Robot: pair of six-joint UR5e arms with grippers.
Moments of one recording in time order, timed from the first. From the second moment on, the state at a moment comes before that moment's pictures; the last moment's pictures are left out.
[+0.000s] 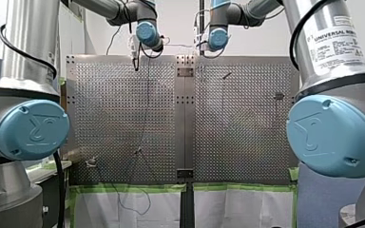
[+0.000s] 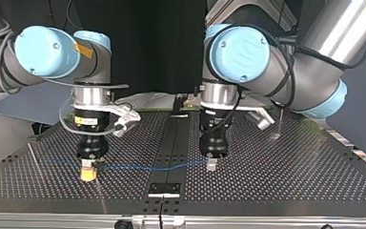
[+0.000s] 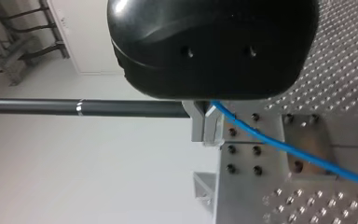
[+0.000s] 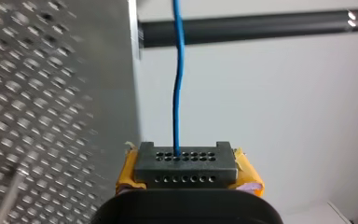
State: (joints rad) left arm -0.46 -1.68 -1.40 -3.05 -1.93 -1.65; right arm 2.18 -1.29 1.22 -0.19 1.84 1.54
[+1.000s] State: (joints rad) left arm -0.63 -1.94 -1.14 -3.27 -1.97 -1.65; right arm 1.97 -1.38 1.29 -0.14 1.78 1.59
